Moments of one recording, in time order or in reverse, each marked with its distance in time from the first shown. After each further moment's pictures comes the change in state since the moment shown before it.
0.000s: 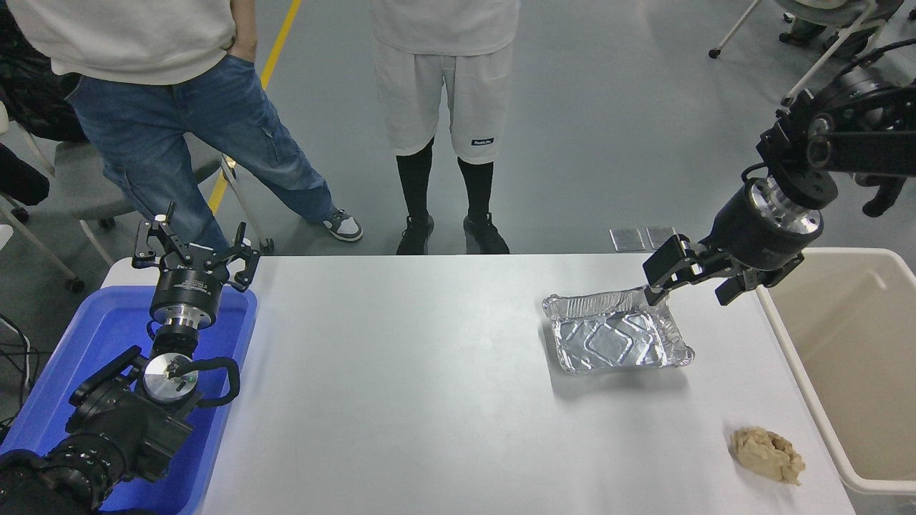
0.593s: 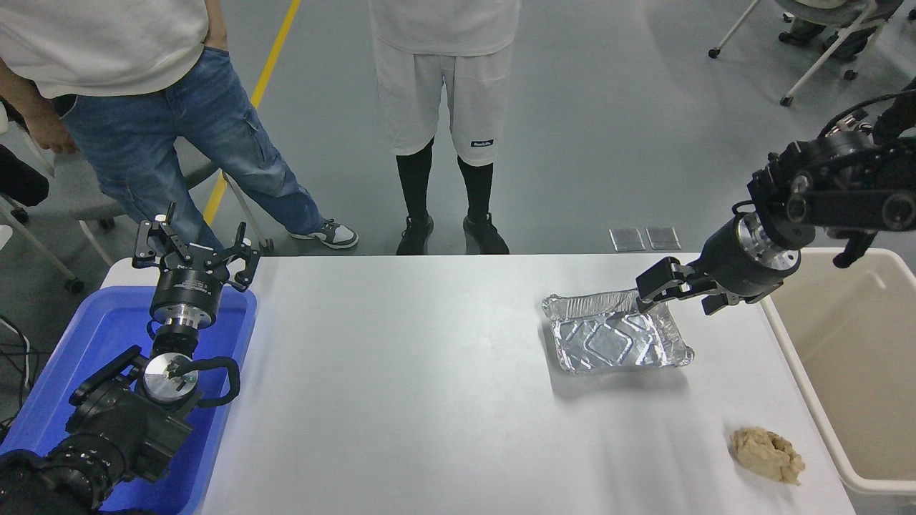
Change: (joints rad) left arm 0.000 0.000 0.000 0.000 0.000 0.000 0.000; right arm -0.191 0.017 0.006 -0.048 -0.010 -0.324 -0.001
